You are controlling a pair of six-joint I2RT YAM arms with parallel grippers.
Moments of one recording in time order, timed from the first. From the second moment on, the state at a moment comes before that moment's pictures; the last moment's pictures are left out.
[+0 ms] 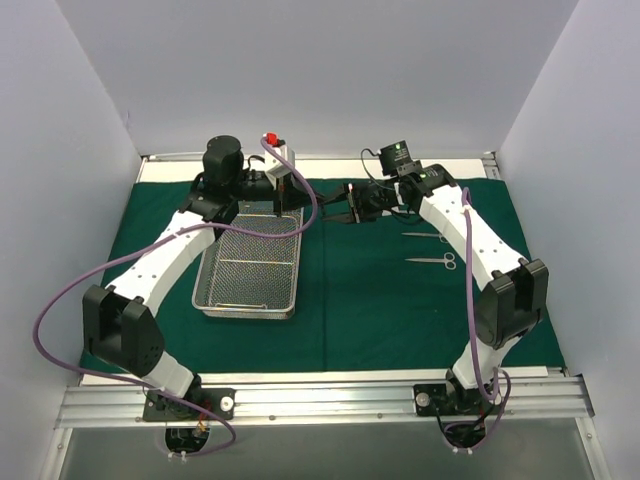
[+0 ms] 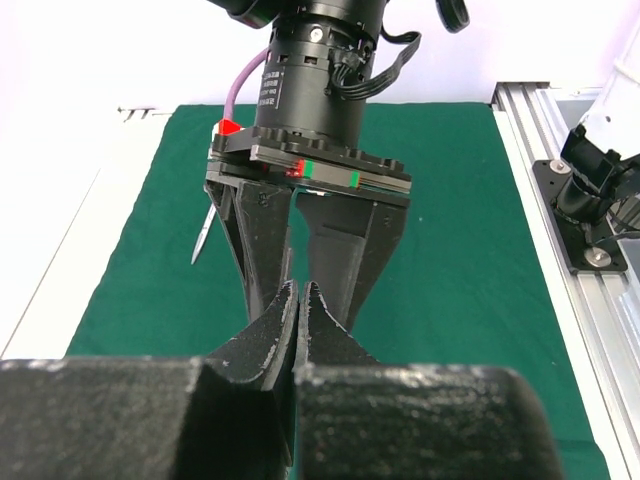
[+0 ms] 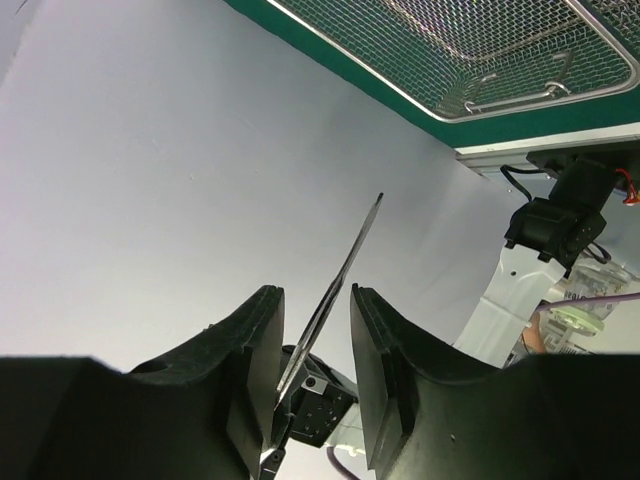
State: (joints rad) left arm -0.42 1.55 1.40 0.04 1.09 0.17; right arm 0.43 1.70 1.61 -0.81 -0.66 1.80
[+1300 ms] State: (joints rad) left arm -0.20 1.47 1.36 -0.44 0.38 -0.22; right arm 0.03 1.57 1.09 -0.99 0.15 1.48
